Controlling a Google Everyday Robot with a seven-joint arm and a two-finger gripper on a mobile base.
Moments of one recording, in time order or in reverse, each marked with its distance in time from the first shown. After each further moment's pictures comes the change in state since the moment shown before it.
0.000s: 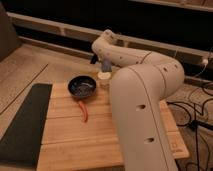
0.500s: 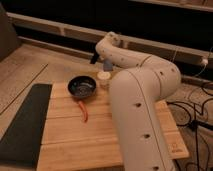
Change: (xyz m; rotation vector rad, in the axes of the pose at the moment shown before) arm -0.008 0.003 0.023 -0.018 -0.025 -0.021
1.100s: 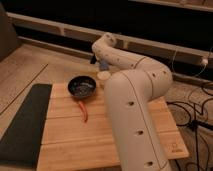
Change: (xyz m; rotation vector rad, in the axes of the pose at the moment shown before) arm -0.010 0.031 0.015 -0.063 -0.012 -0.054
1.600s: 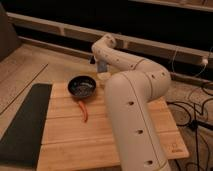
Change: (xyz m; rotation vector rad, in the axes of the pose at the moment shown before) arm 0.007 0.010 0.005 -0.033 0.012 0.017
